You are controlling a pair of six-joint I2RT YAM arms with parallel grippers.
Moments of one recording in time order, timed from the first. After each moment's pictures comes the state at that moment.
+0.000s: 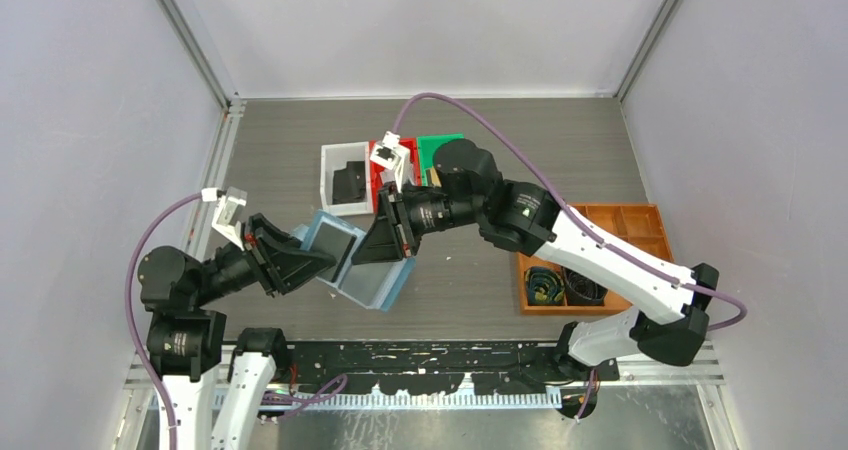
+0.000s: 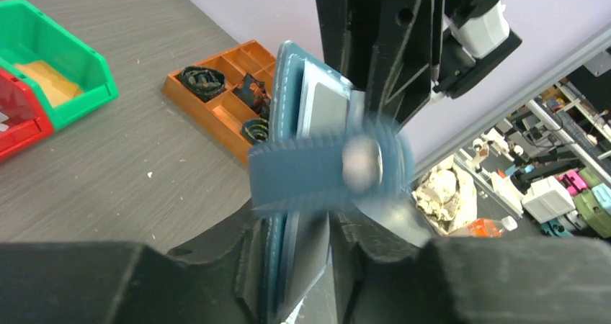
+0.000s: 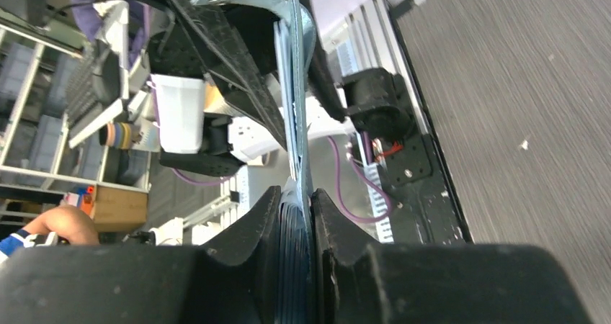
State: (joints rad) left arm -0.01 0.39 0.88 -0.33 1.08 -0.72; right arm 1.07 1.33 1.48 -0.37 -0.57 0.65
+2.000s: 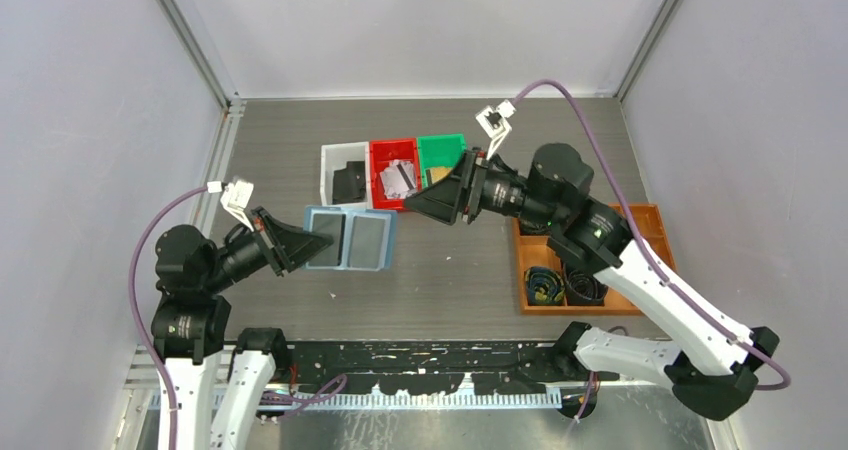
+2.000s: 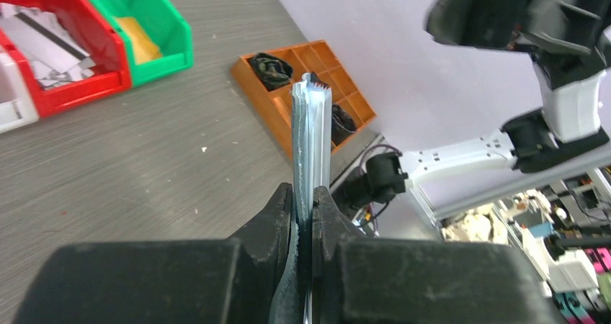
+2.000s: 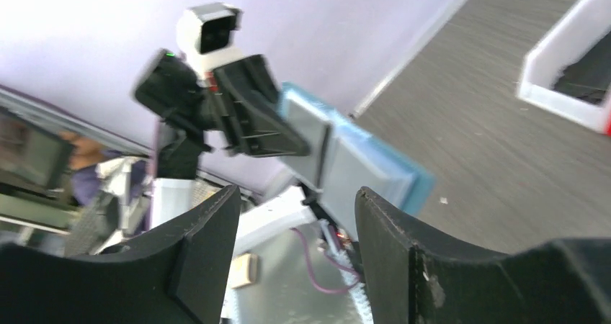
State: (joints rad) left arm -0.01 0.45 0.87 -0.50 0.93 -0.62; right arm 0.81 1.07 1.29 -0.29 -0.40 0.75
